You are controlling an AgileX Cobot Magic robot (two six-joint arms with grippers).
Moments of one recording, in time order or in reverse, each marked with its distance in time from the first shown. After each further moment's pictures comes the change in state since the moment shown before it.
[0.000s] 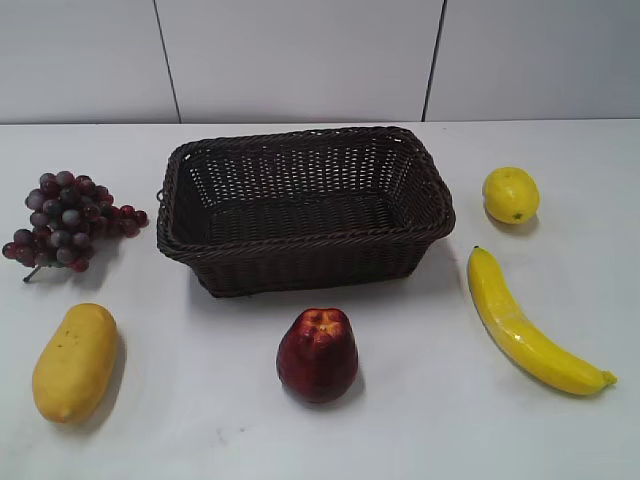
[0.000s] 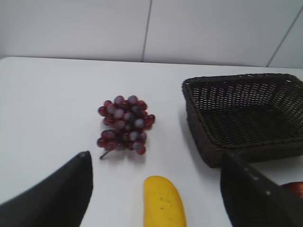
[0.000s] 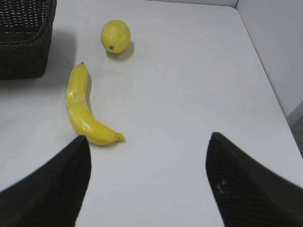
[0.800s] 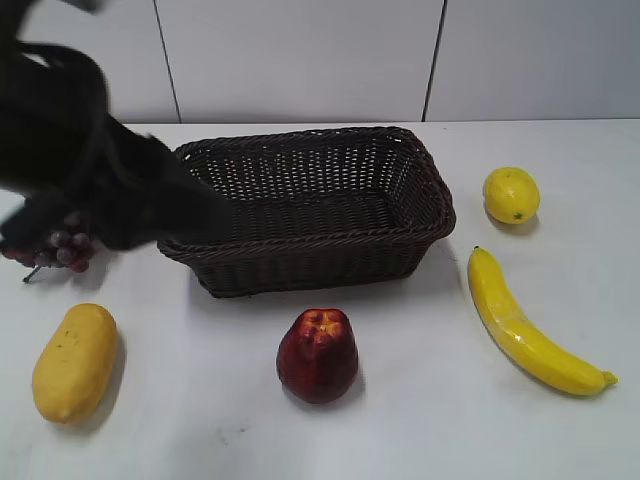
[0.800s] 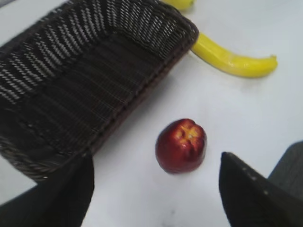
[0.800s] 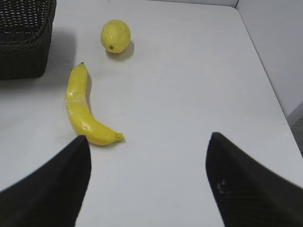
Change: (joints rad) left arm -0.682 0.898 -0.331 -0.062 -0.142 0.238; right arm 0.000 0.000 0.000 0.000 0.000 0.000
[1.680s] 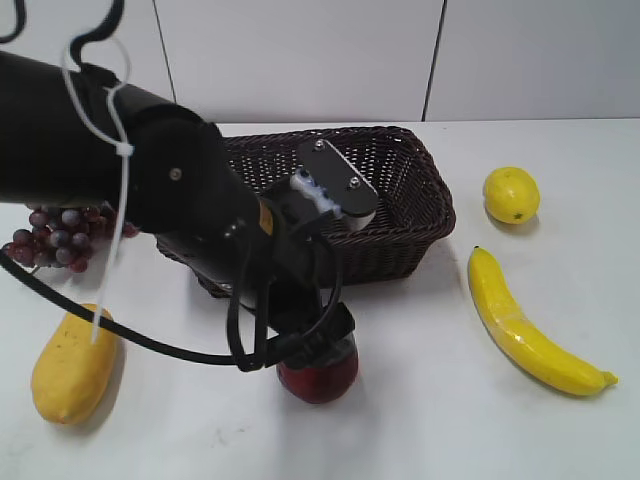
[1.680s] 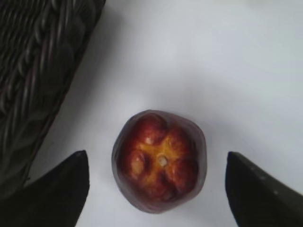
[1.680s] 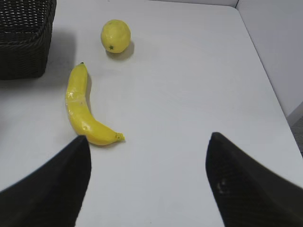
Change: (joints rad) left arm -0.209 0.531 -0.148 0.204 -0.125 -0.040; right arm 0.000 0.000 0.000 0.000 0.000 0.000
